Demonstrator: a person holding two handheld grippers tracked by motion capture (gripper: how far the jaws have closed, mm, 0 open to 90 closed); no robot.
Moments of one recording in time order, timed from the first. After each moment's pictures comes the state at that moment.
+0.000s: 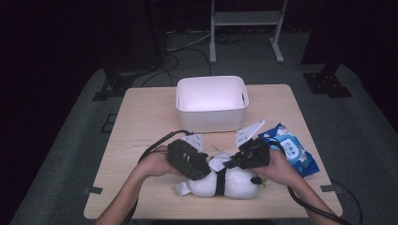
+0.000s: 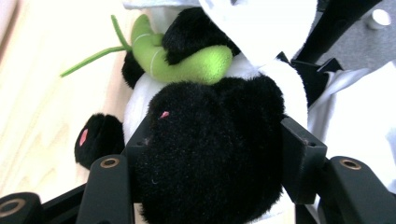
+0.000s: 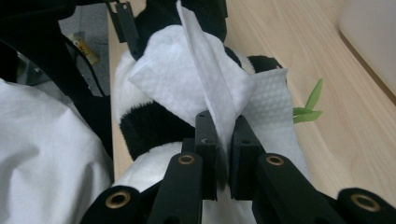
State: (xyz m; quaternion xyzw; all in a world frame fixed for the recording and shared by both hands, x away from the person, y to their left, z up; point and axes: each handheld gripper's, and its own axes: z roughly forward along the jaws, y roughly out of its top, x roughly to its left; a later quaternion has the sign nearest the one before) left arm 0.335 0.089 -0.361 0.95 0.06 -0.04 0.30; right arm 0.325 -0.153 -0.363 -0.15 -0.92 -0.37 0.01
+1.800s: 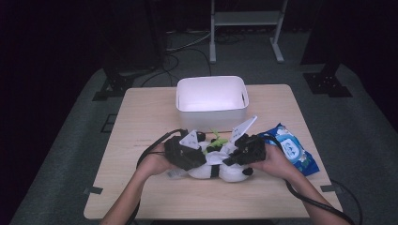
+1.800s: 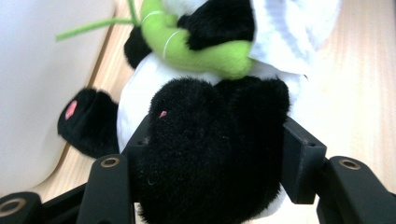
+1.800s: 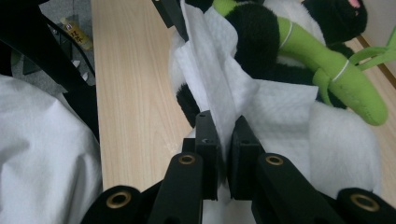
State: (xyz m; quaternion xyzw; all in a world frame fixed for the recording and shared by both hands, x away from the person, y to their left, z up) left arm 0.350 0.098 -0.379 0.95 0.07 0.09 0.30; right arm 0.343 -0.146 -0.368 -0.16 -0.93 -0.33 0.03
